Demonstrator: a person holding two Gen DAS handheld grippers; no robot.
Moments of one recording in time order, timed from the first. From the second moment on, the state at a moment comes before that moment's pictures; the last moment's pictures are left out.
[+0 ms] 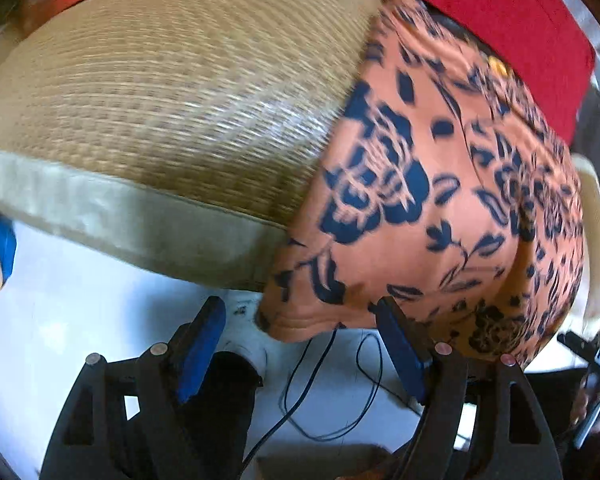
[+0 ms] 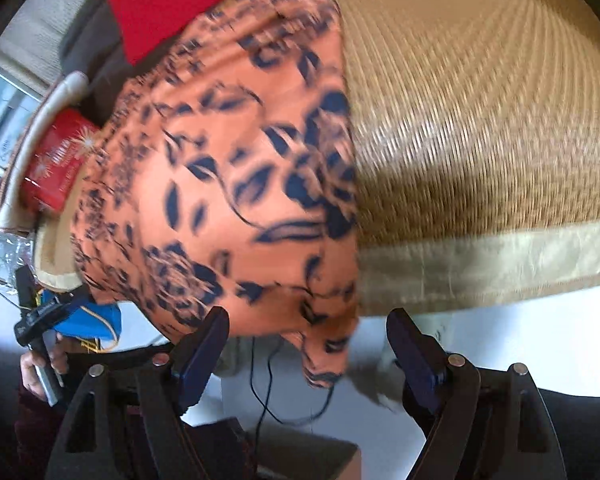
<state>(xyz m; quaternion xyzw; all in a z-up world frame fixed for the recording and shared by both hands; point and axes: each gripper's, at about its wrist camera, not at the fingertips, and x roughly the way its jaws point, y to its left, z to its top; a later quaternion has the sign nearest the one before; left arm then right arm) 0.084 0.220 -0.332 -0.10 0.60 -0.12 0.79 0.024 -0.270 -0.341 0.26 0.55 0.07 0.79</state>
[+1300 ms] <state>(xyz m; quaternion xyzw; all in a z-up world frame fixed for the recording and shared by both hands) 0.083 0.223 -0.246 -0.21 0.46 -0.31 0.80 0.002 -0.311 -0.213 0.38 0.32 0.20 0.84</state>
